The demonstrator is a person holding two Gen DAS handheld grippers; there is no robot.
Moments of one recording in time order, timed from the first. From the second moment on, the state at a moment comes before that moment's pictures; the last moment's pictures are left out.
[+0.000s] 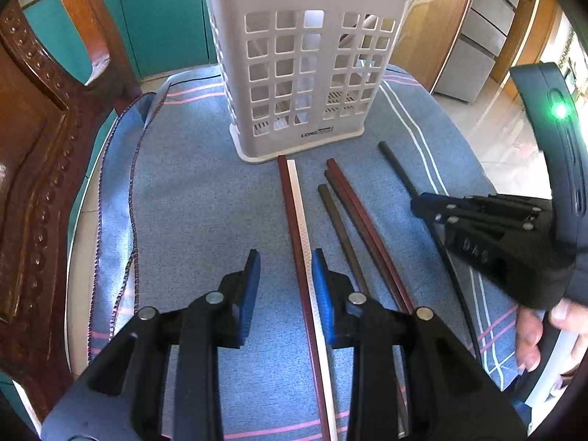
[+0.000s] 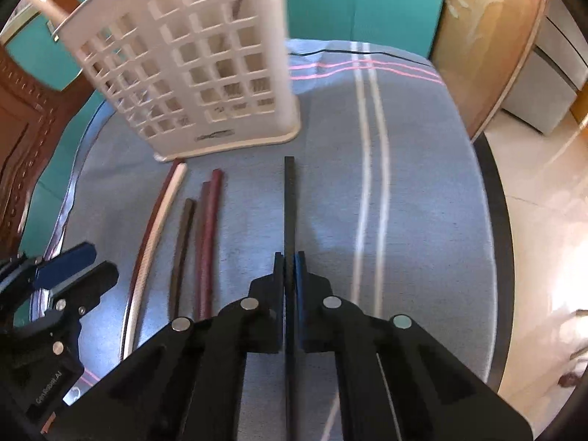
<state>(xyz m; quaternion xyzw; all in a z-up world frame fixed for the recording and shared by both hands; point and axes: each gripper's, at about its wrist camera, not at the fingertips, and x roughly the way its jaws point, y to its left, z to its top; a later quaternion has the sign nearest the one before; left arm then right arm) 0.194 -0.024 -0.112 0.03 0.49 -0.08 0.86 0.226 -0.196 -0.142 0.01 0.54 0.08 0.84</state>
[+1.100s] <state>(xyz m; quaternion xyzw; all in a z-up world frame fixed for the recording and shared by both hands) 0.192 -0.030 -0.118 -0.03 0.50 -0.12 0.86 0.224 -0.227 -0.134 0.04 0.54 0.06 0.84</state>
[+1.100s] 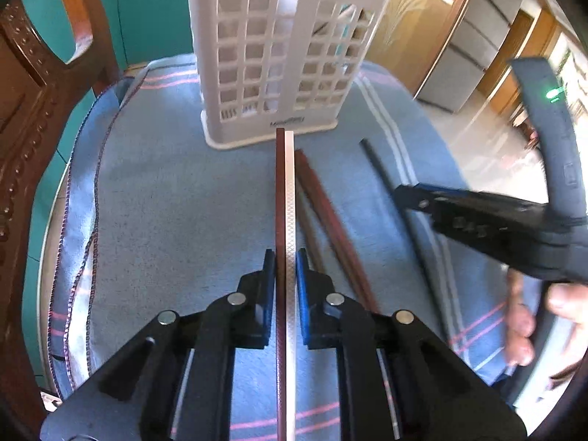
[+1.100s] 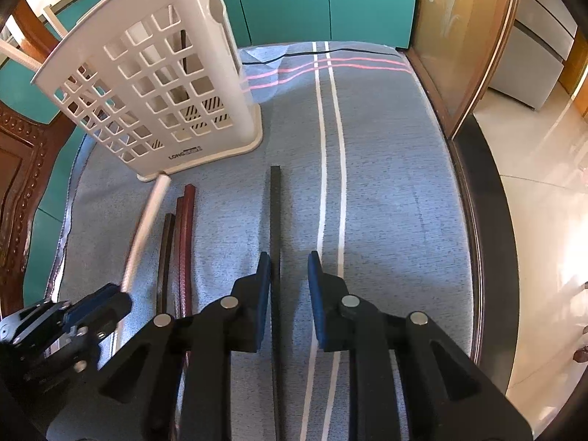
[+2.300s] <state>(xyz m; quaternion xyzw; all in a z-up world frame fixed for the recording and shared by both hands) 0.198 0.003 -0.136 -0.03 0.52 -0.04 0.85 0.221 -0.215 -0.142 0.00 0.55 0.06 0.84</state>
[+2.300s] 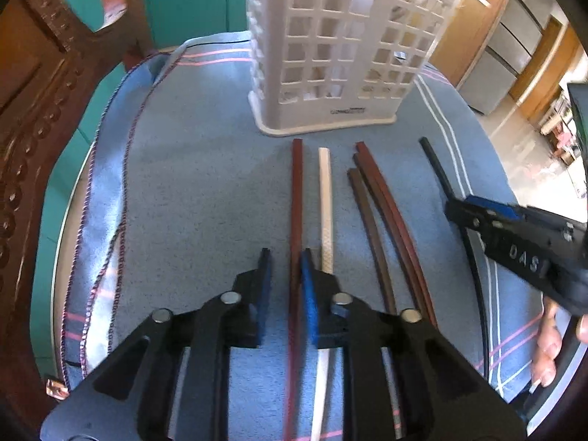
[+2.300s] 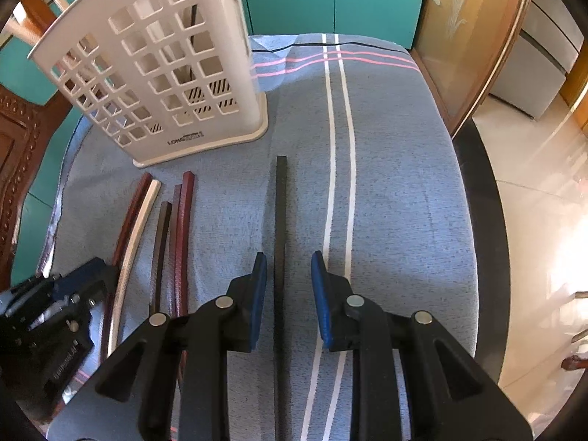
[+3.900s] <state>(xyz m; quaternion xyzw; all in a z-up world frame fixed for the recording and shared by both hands) 0.203 -0.025 -0.096 0.03 0.45 -0.02 0.89 0.204 -0.198 -0.081 -0.01 0.45 0.10 0.89</state>
